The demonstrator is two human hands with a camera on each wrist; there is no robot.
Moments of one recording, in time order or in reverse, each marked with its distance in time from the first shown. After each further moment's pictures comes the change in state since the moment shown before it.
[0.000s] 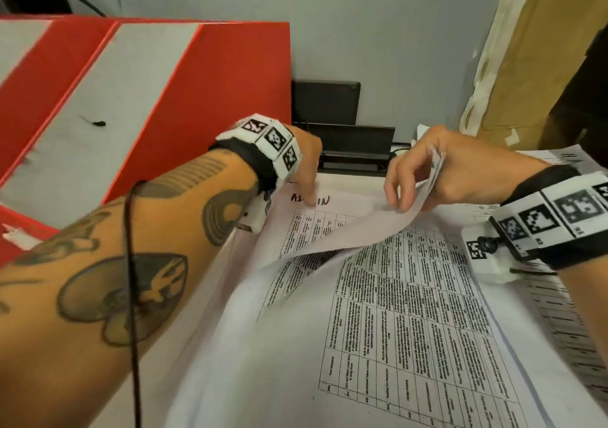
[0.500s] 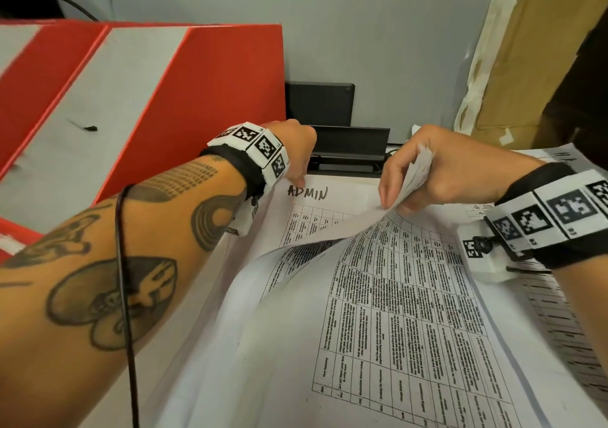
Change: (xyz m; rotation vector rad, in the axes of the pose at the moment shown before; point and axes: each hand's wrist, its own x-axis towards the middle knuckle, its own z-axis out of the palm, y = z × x) left_hand -0.003 0.004 0.001 0.081 0.255 -0.058; right_hand 0.000 0.000 0.000 -0.039 0.046 0.056
